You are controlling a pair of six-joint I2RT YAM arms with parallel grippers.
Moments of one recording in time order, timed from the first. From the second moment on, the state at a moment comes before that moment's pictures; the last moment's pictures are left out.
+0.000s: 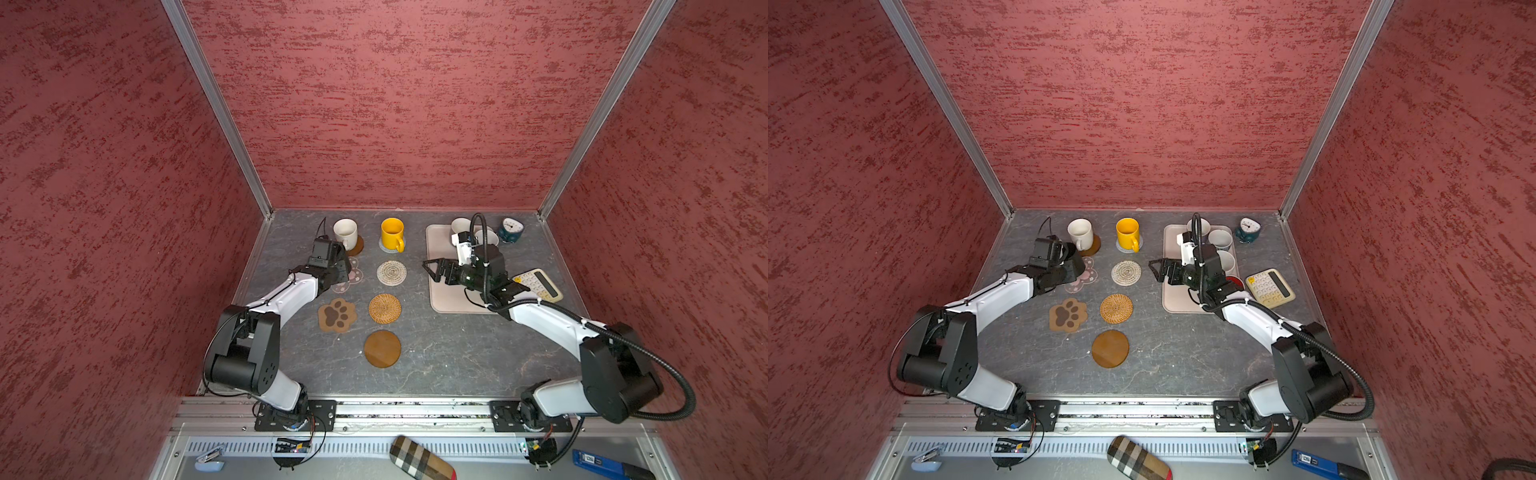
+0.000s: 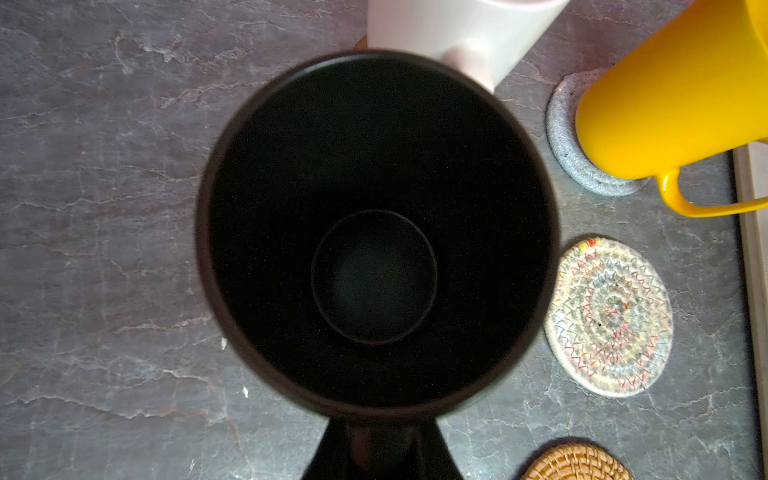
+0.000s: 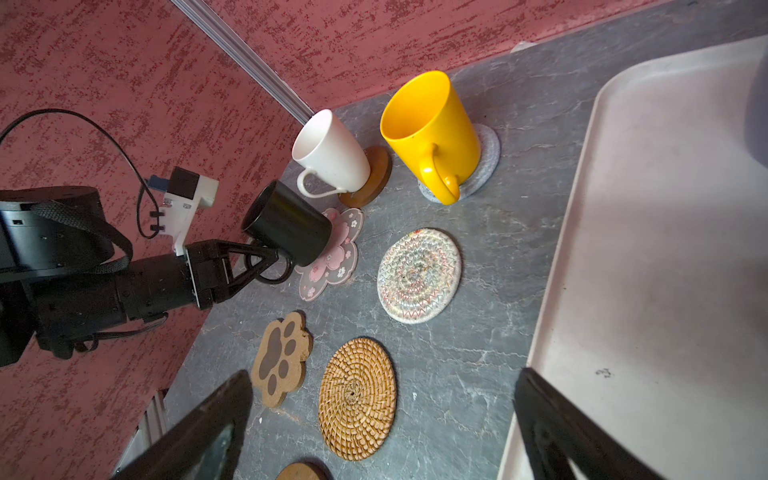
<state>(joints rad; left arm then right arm) -0.20 1.54 0.93 -0.28 -0.09 -0.37 0.43 1.42 0.80 0.21 -0.39 0.55</state>
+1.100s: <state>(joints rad) -0.21 1.60 0.93 -0.23 -0.13 -0.36 0.43 1.44 0.80 0.25 -0.42 0.58</state>
